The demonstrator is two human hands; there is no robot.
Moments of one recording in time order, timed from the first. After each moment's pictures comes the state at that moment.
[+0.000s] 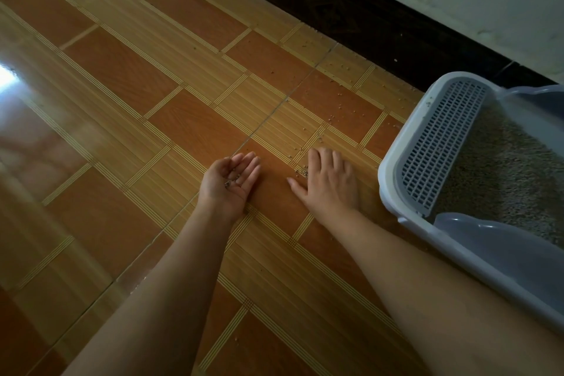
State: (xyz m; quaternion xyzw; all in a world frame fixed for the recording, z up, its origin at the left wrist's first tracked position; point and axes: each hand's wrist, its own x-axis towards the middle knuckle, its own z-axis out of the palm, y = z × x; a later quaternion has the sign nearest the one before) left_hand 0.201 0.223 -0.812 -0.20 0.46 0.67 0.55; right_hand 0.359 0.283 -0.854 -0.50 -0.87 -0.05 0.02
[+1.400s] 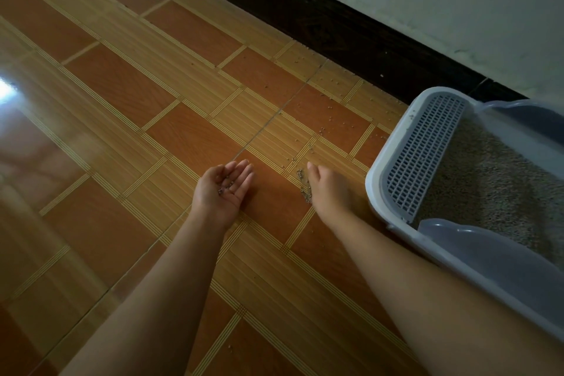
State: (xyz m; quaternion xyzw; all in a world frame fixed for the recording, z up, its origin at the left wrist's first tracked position) left_hand 0.200 0.222 -0.804 -0.19 0.45 0.67 0.55; right_hand 0.360 0.293 -0.828 -0.61 -0.70 0.34 0.12
